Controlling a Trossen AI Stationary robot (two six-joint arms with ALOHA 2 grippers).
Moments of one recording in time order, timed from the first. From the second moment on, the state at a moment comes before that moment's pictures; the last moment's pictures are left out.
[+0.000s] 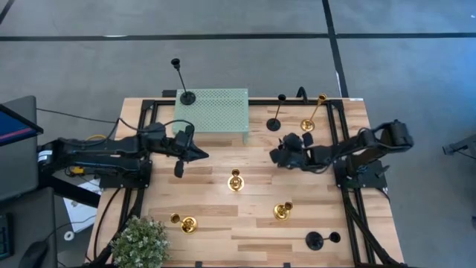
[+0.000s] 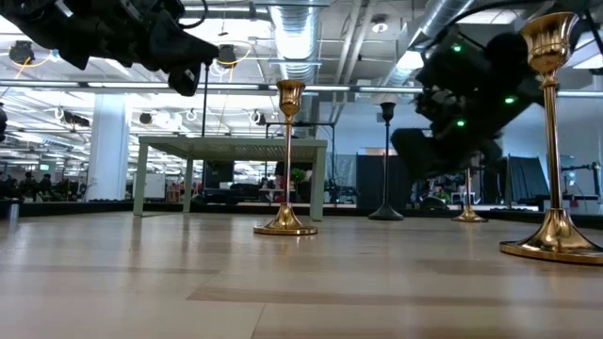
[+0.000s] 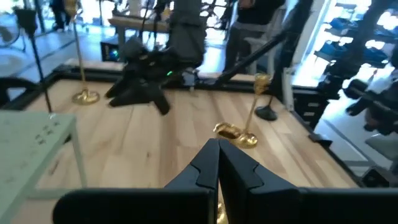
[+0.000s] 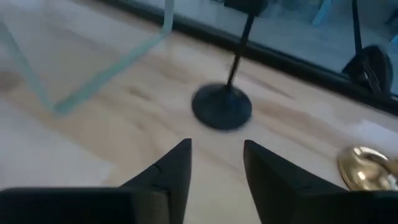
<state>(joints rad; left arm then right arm) 0.21 0.66 0.37 0.32 0.38 -0.03 0.02 1.49 0.53 0.03 0.94 0.73</state>
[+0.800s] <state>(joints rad) 0.21 0.46 0.37 0.14 0.34 0.00 -0.29 1.49 0.53 0.53 0.75 0.41</state>
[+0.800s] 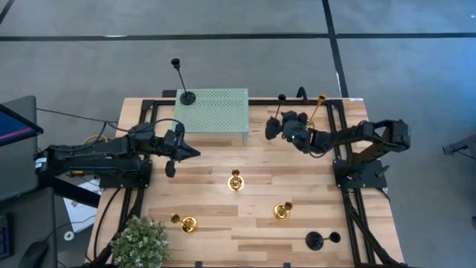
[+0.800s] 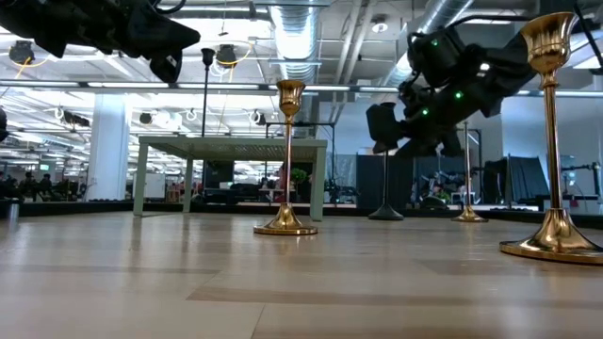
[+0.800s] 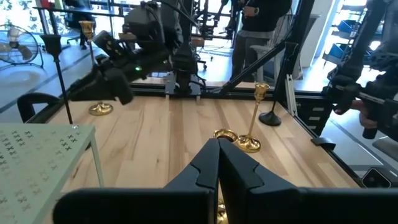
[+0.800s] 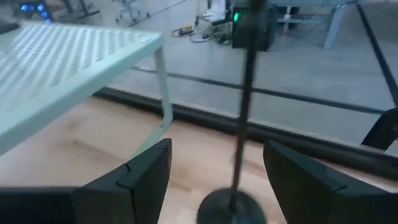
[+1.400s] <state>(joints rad) 0.21 0.46 0.37 0.14 0.34 0.00 -0.41 1.49 0.53 0.69 0.57 0.33</state>
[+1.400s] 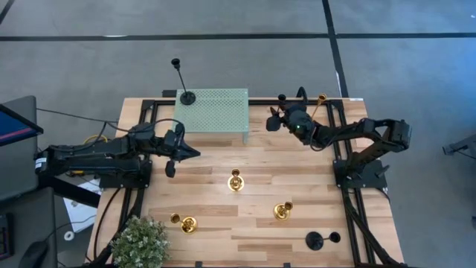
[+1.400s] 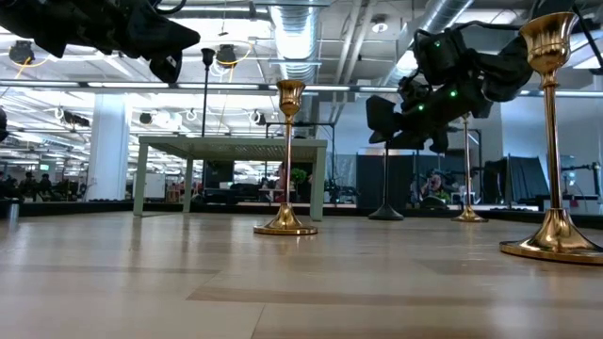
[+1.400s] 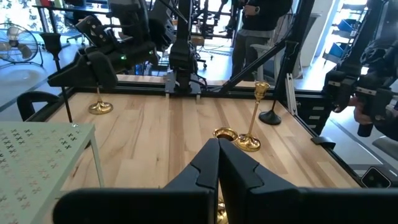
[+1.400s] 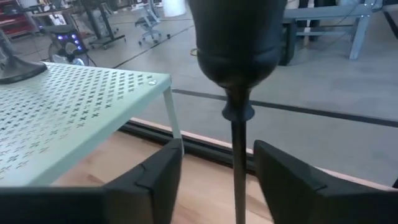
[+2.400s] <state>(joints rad) 0.21 0.41 0.37 0.11 0.31 -0.01 -0.27 1.35 0.53 0.49 0.58 0.24</state>
